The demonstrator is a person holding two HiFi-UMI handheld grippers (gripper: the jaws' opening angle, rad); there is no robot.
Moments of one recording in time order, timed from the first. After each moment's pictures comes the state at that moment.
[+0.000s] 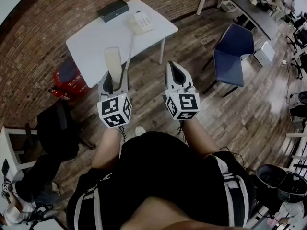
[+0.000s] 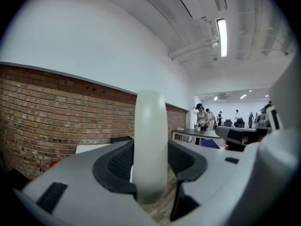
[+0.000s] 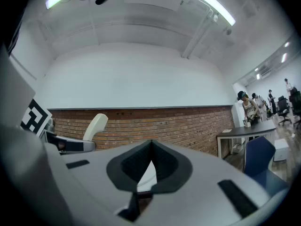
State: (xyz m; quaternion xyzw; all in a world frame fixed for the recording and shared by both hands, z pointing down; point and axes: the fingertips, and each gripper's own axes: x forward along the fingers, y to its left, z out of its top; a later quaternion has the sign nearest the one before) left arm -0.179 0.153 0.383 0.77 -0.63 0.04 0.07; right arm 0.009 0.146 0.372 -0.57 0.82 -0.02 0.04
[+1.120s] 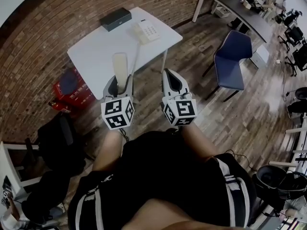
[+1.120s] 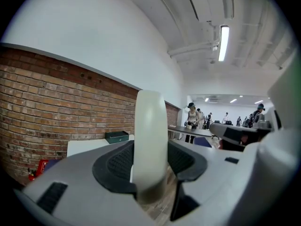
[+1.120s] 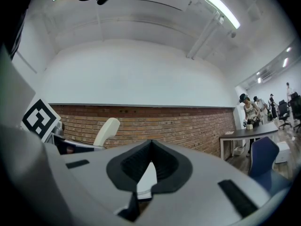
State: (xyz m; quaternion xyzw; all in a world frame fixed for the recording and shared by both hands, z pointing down) left arm -0.242 0.110 0.411 0.81 -0.57 0.05 0.11; right arm -0.089 0.125 0.381 -0.58 0.81 -0.01 0.03
